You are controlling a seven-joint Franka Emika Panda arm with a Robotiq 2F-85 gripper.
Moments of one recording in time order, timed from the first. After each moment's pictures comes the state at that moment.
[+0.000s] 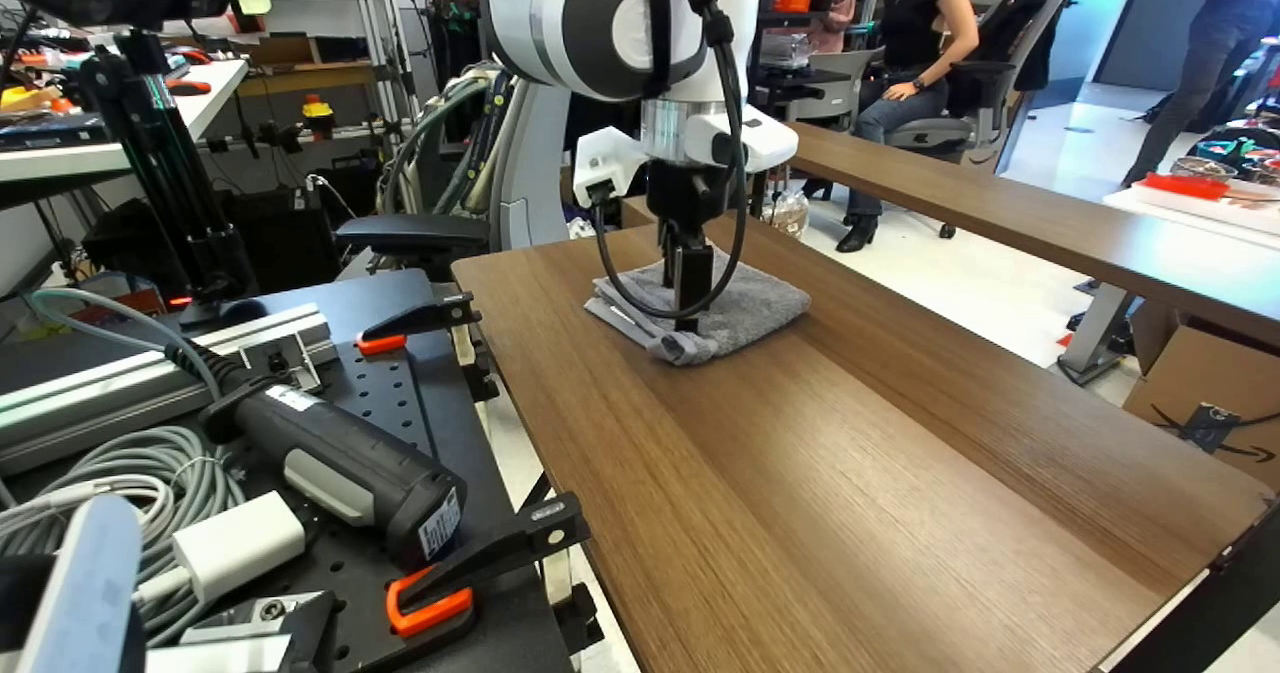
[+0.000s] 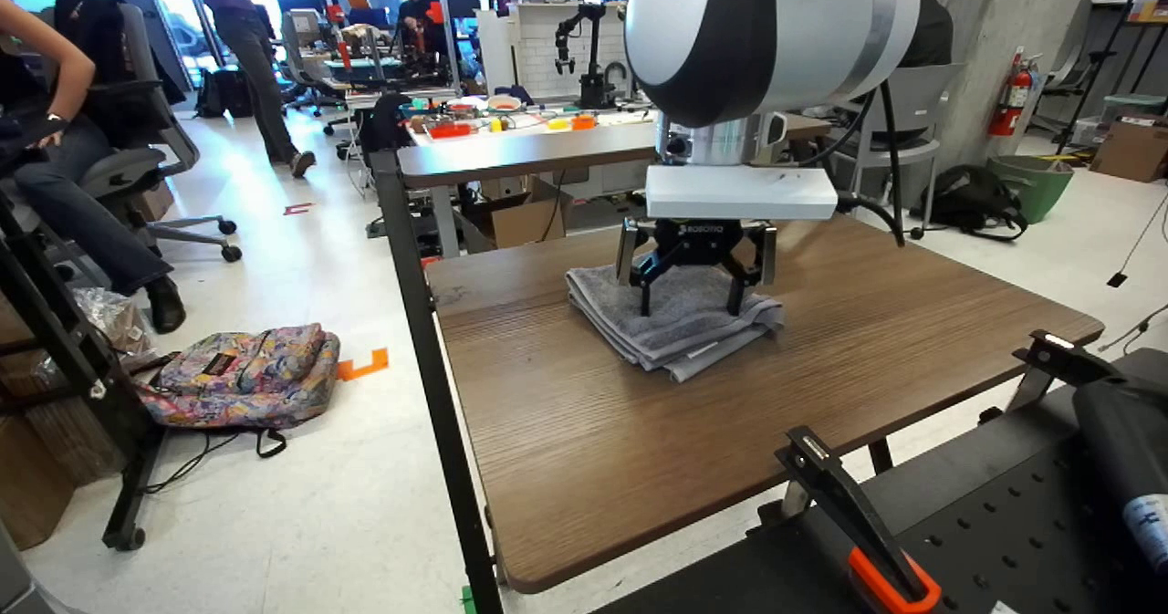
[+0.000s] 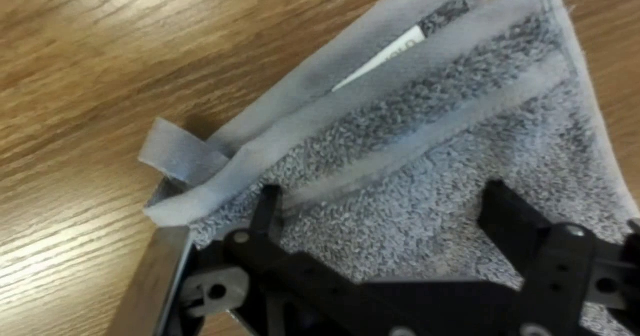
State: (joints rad) arm 0.20 0.63 -0.02 -2.11 0.02 2.76 0.51
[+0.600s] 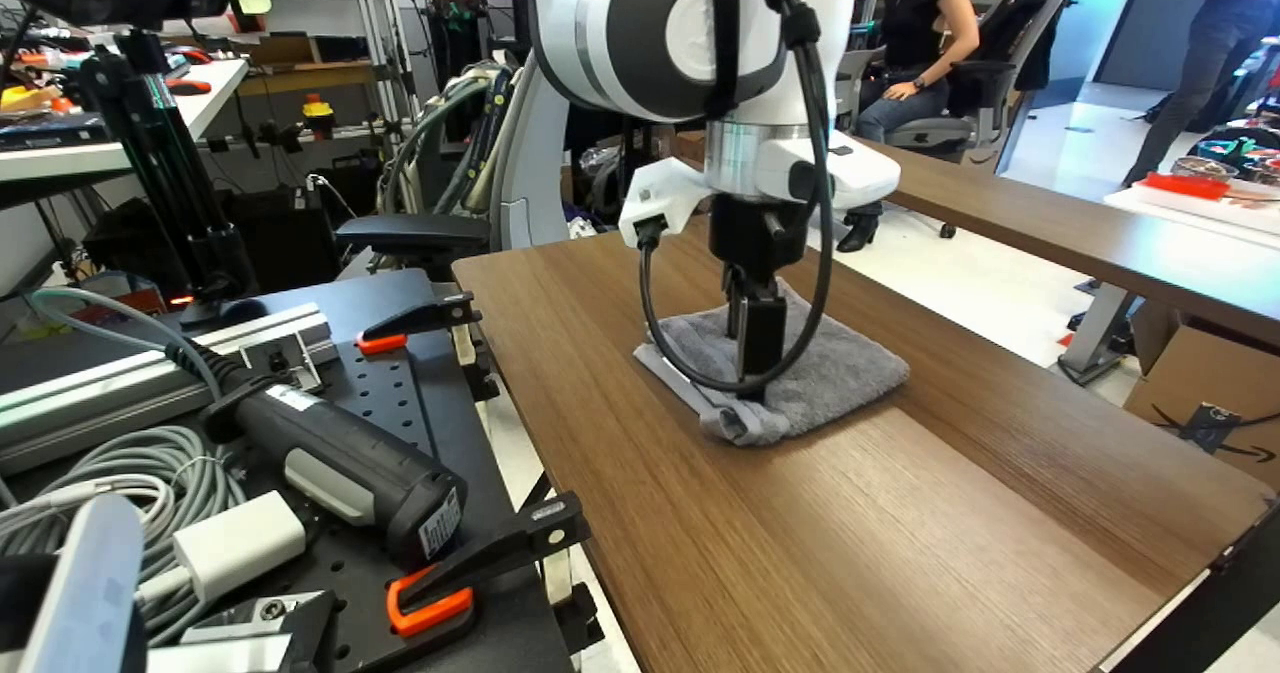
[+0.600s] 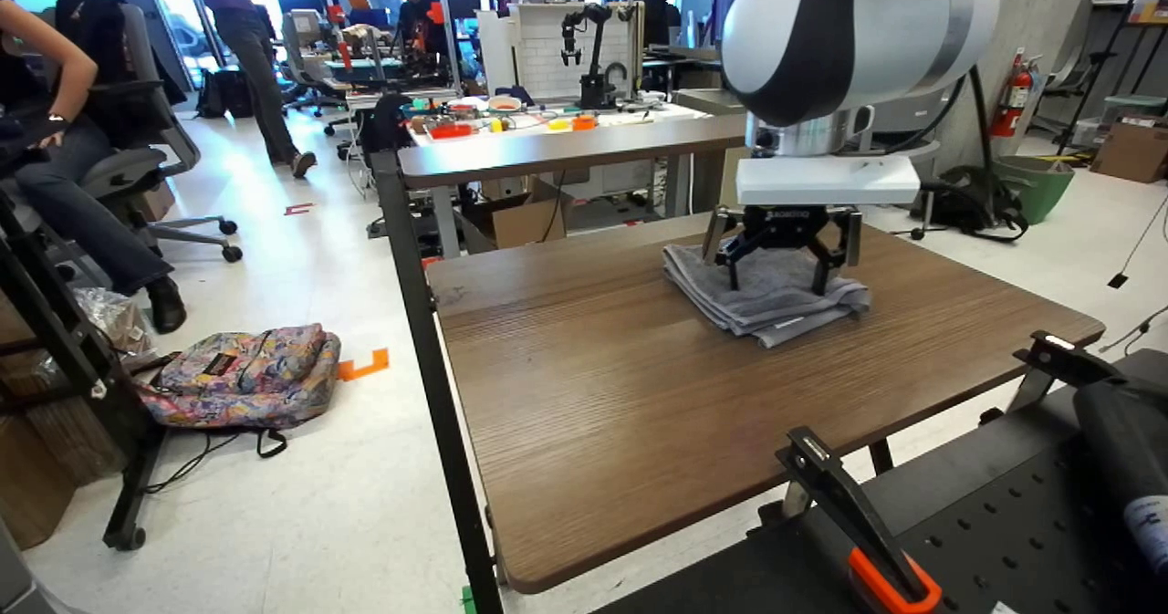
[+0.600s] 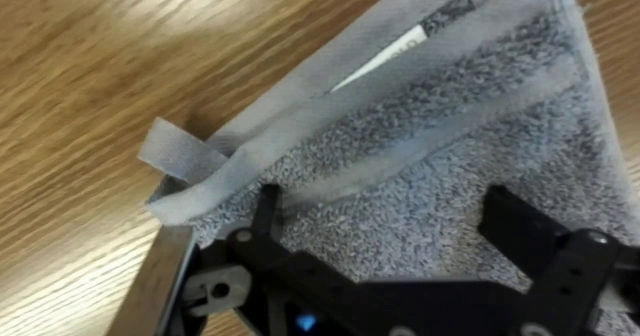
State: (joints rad) arm 0.16 0.64 -0.16 -2.12 0.03 2.75 0.51
